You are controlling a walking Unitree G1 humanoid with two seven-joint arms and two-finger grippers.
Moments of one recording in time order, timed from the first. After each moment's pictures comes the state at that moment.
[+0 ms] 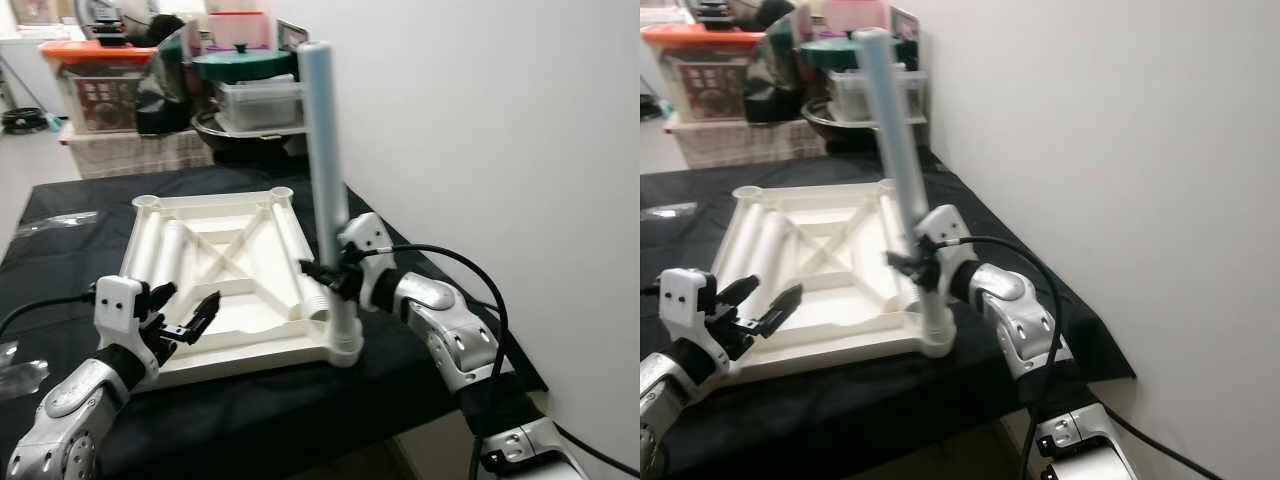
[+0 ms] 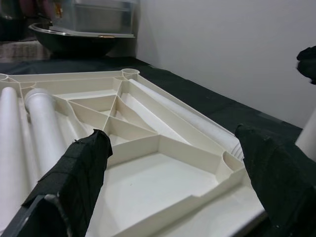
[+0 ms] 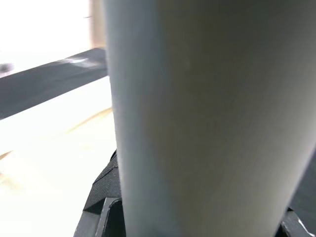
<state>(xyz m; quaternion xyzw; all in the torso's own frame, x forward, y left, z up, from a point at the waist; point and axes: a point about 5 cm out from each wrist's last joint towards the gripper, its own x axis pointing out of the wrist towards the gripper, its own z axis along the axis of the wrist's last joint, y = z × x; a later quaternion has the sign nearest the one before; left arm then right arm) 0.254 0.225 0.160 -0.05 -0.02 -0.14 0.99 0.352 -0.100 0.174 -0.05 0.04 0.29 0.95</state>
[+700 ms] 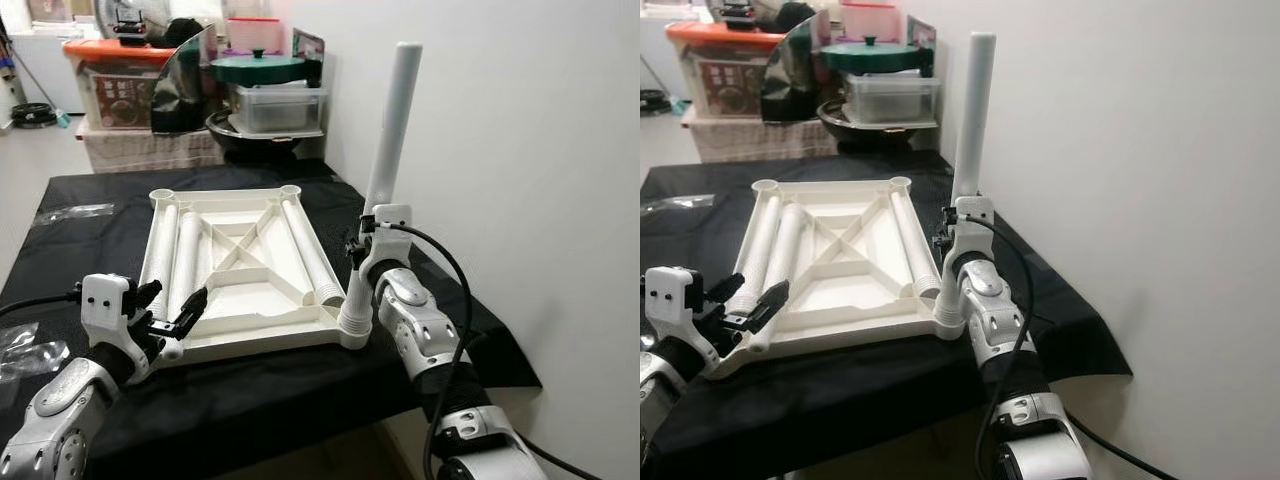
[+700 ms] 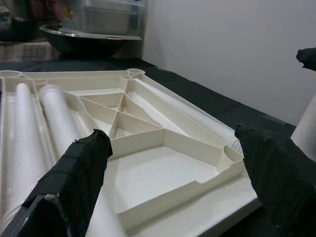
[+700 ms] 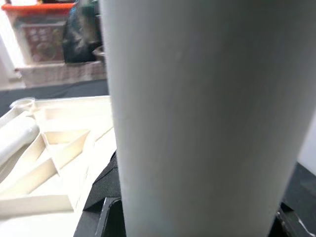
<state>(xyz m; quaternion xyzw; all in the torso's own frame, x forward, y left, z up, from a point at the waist) 0.256 0.229 0.160 -0.05 -0.02 -0.13 0.99 0.371 -0.098 0.165 0.05 0.05 0.05 1.00</state>
